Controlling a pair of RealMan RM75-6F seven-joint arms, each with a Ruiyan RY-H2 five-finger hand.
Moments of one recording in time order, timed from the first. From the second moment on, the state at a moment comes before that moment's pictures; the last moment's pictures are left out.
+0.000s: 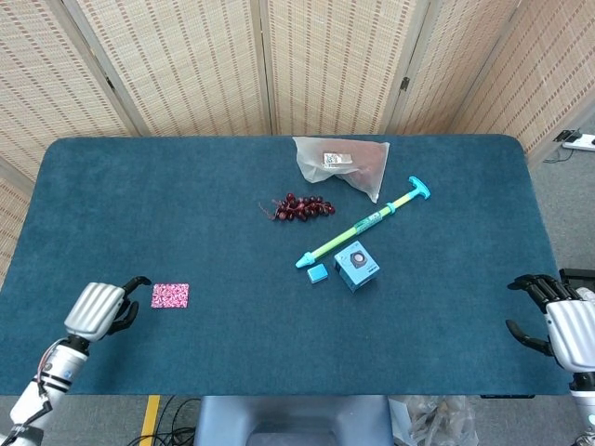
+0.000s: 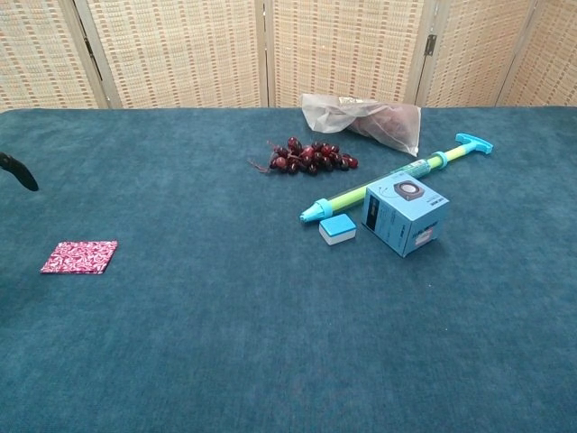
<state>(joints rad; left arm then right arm) -0.37 -1.24 -0.07 -1.51 1.51 1.11 0.02 0.06 -1.05 0.05 -1.60 -1.57 1.52 0.11</state>
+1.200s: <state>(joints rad) -0.48 -1.36 -0.03 -1.43 1.24 0.87 0.19 0.08 -1.06 0.05 -1.58 -1.54 1.49 0.11</state>
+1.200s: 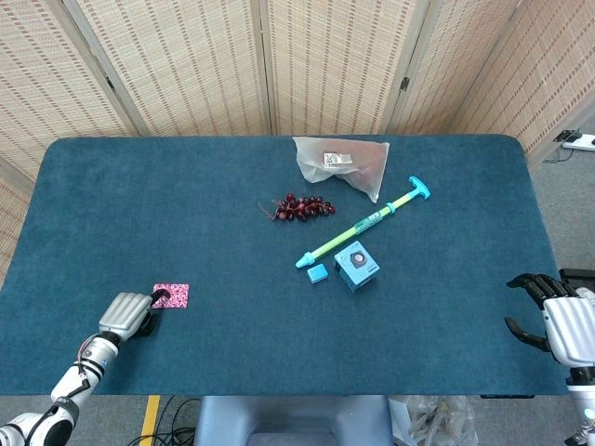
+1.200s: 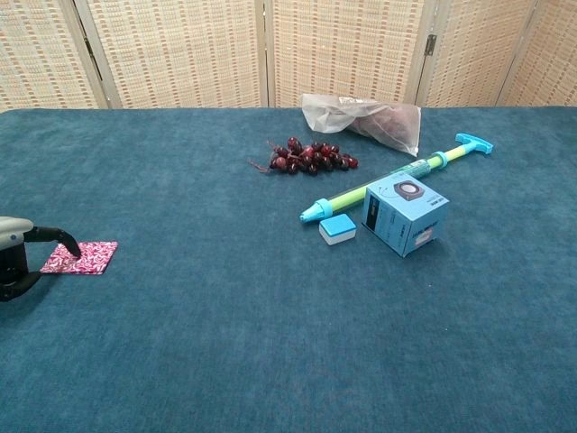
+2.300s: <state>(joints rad) -0.49 -1.36 -0.03 -1.48 1.20 0.91 0.23 0.07 -1.07 0.05 -1.55 -1.54 1.49 0.13</state>
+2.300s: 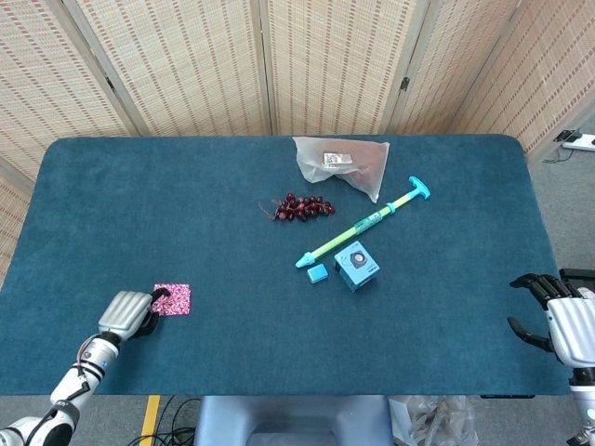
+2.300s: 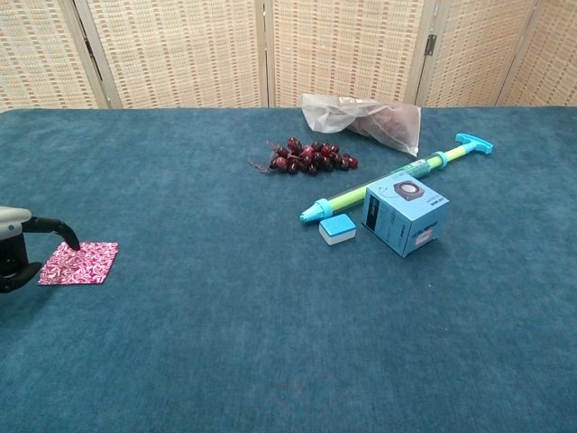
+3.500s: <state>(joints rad) -0.49 -1.33 0.02 -1.58 1.11 0.91 0.33 0.07 -1.07 0.05 -1.55 -1.53 1.49 0.13</state>
